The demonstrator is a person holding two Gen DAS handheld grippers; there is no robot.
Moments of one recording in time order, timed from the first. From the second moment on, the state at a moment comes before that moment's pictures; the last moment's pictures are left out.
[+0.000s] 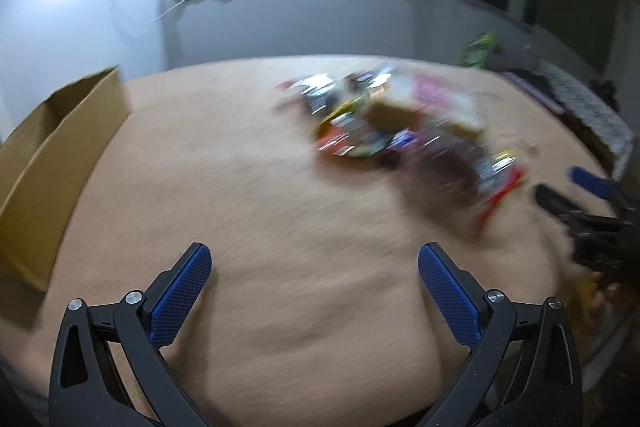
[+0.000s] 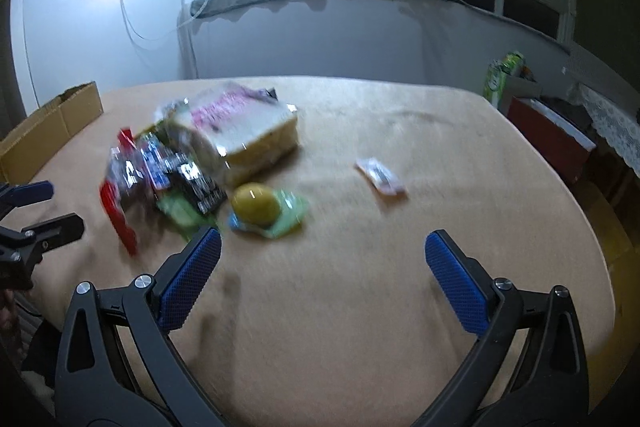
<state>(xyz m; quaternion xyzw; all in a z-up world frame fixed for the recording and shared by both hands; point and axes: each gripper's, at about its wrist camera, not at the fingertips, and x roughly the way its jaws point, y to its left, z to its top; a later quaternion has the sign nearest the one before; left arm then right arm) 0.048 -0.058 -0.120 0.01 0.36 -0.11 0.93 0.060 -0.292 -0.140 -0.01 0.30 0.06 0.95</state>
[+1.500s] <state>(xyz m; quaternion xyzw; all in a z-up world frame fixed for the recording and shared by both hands) 0.051 -0.048 -0.087 -0.04 0.35 -0.18 0.92 0.059 -0.284 -0.115 0.05 0.28 0.12 0.95</state>
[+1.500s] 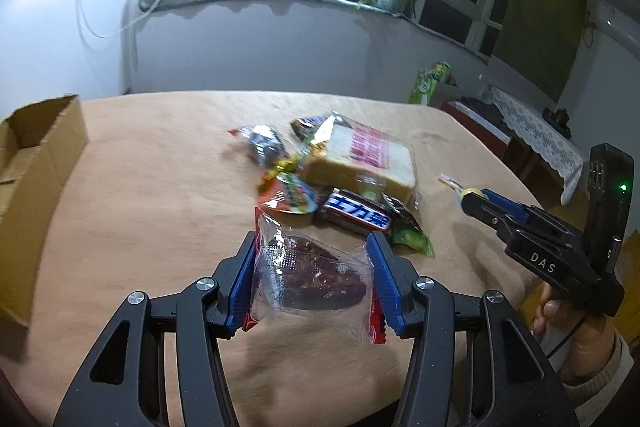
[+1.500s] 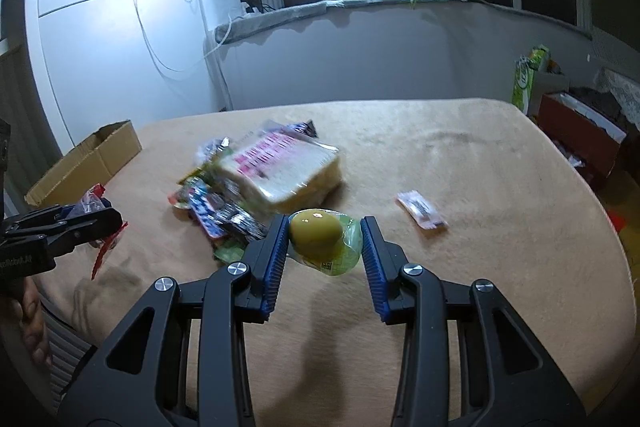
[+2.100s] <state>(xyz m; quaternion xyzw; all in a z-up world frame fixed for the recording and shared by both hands) 0.024 0.092 -0.052 -0.11 0.28 -0.08 0.95 0.068 -0.157 -0.061 -0.01 0.26 0.19 0.95</state>
